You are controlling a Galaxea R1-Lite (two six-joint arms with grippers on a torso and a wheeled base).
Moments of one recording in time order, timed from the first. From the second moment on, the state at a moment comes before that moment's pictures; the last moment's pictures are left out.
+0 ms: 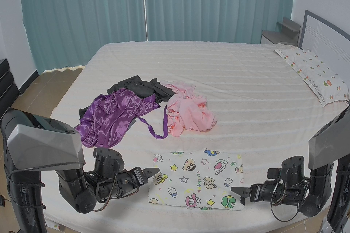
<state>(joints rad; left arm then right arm) -0.48 2.24 -0.41 -1.21 -0.10 -0.85 0.42 2.23 -0.02 -1.55 0.14 0.50</state>
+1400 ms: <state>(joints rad) -0.45 2.24 -0.41 -1.21 -0.10 -0.85 0.29 2.38 -0.68 -1.12 0.05 0.54</state>
